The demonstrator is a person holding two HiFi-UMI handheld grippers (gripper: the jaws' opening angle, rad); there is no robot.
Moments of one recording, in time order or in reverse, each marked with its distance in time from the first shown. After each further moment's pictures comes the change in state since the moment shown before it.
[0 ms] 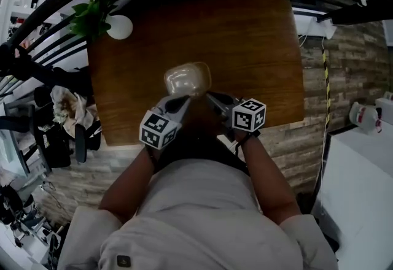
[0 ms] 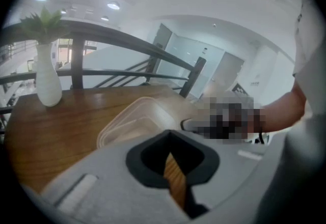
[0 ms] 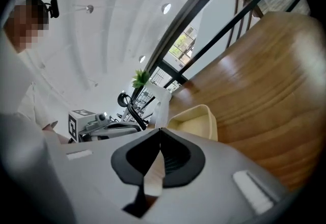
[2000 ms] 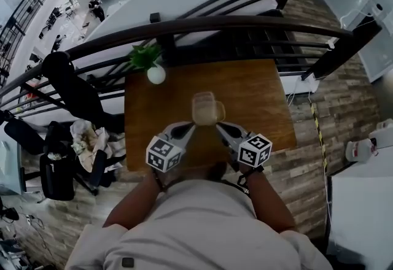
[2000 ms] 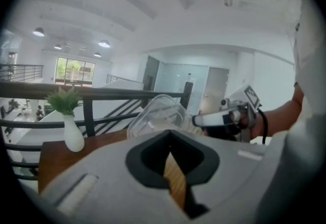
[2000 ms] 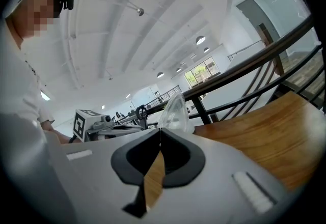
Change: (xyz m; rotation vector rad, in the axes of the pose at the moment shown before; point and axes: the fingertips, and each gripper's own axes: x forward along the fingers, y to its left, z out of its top) left arm -0.216 -0.095 0.065 0.213 -0.292 0.022; right arm -0.069 0.256 0.012 -0.408 -0.238 -0.032
